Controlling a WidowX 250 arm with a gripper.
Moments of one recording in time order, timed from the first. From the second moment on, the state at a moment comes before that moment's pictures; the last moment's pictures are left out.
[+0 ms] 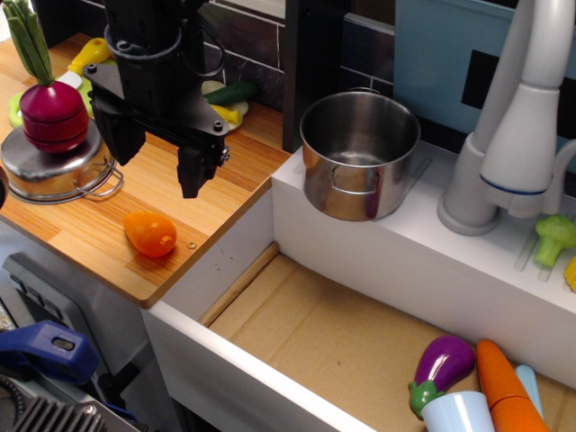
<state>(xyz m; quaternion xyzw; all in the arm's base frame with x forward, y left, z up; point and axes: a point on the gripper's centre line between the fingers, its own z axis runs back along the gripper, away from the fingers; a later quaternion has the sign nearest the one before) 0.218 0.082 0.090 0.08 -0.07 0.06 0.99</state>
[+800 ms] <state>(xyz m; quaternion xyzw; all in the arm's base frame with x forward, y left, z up) 0.218 0.091 0.080 0.10 -0.08 0.17 0.98</state>
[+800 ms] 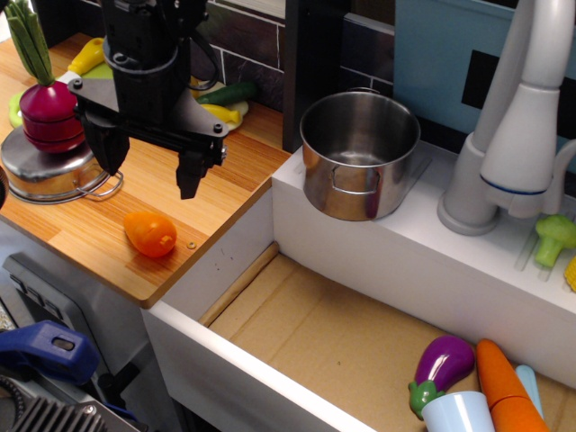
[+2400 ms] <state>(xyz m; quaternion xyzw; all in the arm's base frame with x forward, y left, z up) 0.219 0.105 0.006 0.06 -0.07 0.24 0.97</state>
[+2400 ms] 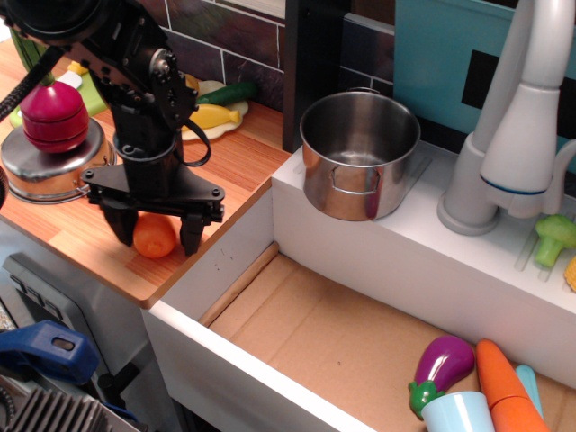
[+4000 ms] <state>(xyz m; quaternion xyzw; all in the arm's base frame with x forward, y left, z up) 0.333 0.025 0.102 0.03 -0.18 0.04 0.98</state>
